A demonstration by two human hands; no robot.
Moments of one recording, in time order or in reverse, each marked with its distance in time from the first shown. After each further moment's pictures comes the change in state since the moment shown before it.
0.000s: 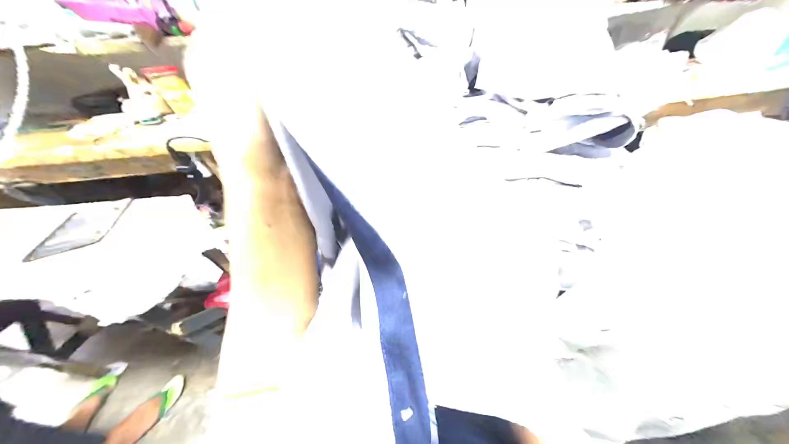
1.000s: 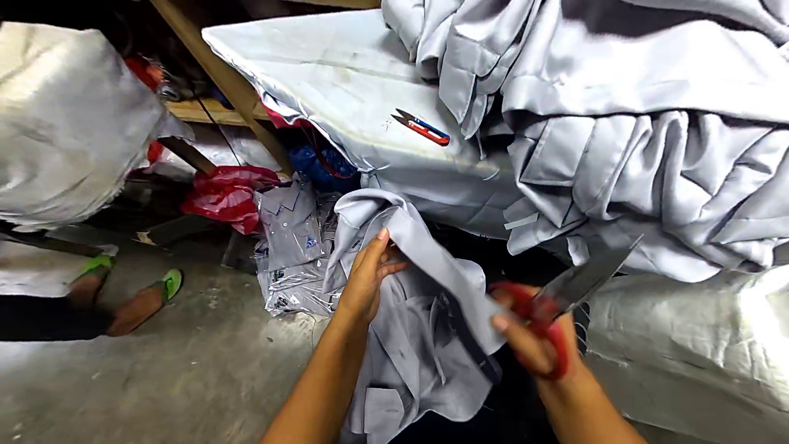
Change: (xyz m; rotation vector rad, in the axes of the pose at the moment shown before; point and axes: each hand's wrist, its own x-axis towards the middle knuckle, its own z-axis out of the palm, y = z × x) left_hand -0.280 0.077 0.041 -0.025 0.349 -1.585; right_hand 0.048 0.093 -0.023 -0.291 -0.639 -0.017
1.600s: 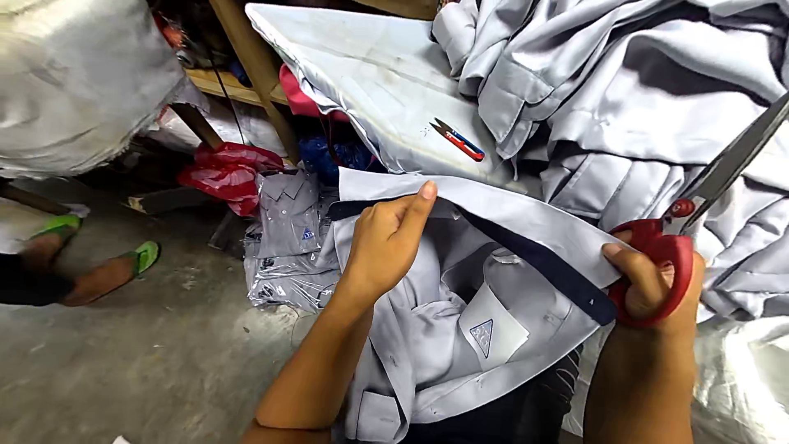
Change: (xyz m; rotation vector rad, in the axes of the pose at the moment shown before) left_hand 0.008 0.068 -0.006 0.647 0.072 0.434; right_hand 0.075 -0.020 -0.074 -0.363 0.283 0.048
